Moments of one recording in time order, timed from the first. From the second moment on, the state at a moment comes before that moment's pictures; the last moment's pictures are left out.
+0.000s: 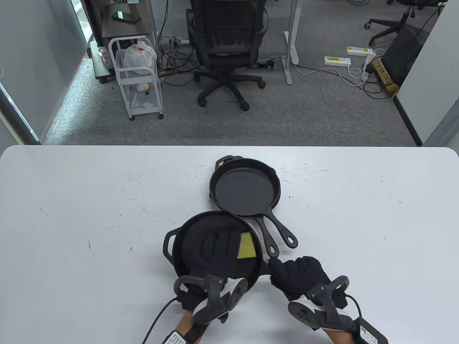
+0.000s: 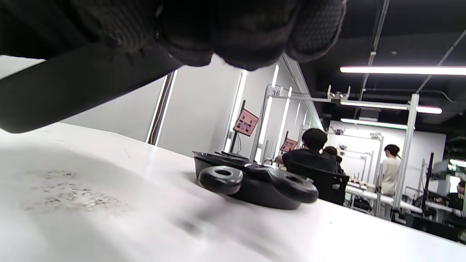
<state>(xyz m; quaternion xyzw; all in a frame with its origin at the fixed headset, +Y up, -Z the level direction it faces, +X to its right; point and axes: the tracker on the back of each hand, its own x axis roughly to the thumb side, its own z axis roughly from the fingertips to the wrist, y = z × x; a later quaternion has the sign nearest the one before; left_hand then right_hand) -0.068 -0.698 -0.250 0.23 -0.07 -0.08 0.97 0.152 -0.703 -0.225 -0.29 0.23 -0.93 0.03</state>
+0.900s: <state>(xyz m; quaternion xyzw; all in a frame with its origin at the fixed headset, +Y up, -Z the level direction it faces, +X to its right) -0.090 -0.699 -0.266 0.15 -0.01 -0.09 0.98 0.169 -0.697 -0.227 -0.23 0.26 -0.94 0.05</state>
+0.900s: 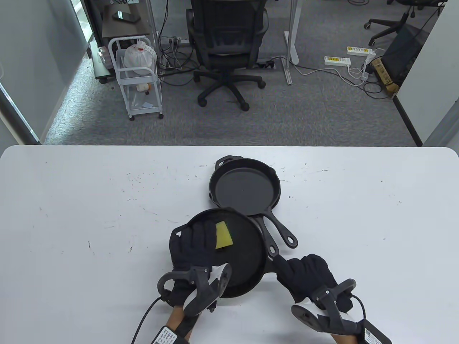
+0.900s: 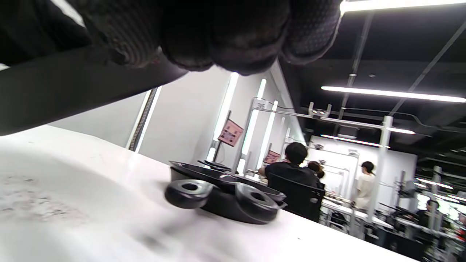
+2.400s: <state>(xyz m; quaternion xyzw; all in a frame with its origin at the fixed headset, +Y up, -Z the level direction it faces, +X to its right) -0.082 -0.688 -0.250 0.22 -0.05 -0.01 0.97 0.245 -0.701 -0.270 -0.05 0.14 -0.97 -0.18</state>
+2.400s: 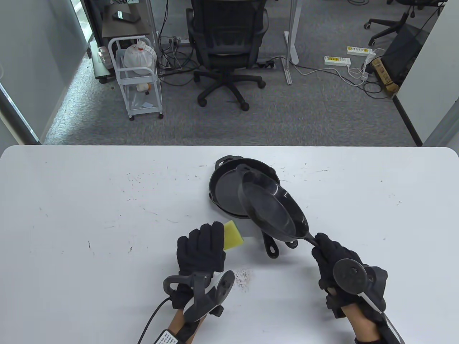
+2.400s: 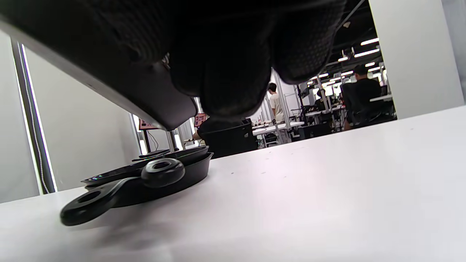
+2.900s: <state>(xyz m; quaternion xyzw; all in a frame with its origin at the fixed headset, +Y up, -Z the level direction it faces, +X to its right) -0.065 -0.696 -0.245 0.20 -0.09 -0.01 0.98 0.238 -0.718 -0.280 -0.12 -0.02 -0.91 -0.39</state>
